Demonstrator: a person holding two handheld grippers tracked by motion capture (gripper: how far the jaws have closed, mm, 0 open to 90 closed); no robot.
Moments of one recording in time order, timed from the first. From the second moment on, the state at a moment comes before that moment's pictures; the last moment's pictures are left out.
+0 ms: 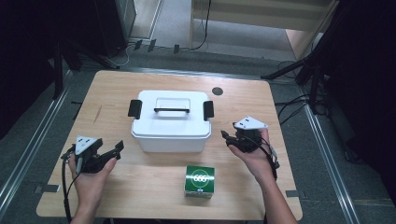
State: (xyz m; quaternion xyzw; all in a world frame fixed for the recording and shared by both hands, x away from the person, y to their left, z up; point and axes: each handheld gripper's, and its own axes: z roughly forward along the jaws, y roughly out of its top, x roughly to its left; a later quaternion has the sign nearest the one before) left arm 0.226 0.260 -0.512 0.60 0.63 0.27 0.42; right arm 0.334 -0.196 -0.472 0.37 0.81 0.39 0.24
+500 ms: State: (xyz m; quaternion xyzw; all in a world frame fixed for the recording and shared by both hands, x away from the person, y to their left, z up) left arm 0.212 0.305 -0.542 0.61 0.61 0.32 0.40; right arm 0.348 -0.204 -0.427 0.25 0.90 0.31 0.17
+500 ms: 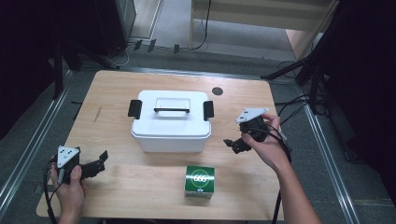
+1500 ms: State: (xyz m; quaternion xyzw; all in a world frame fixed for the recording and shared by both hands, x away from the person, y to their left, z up) left arm 0.211 0.305 -0.548 0.60 0.59 0.34 0.41; right arm 0.403 -0.124 -0.341 0.10 0.98 0.18 0.09
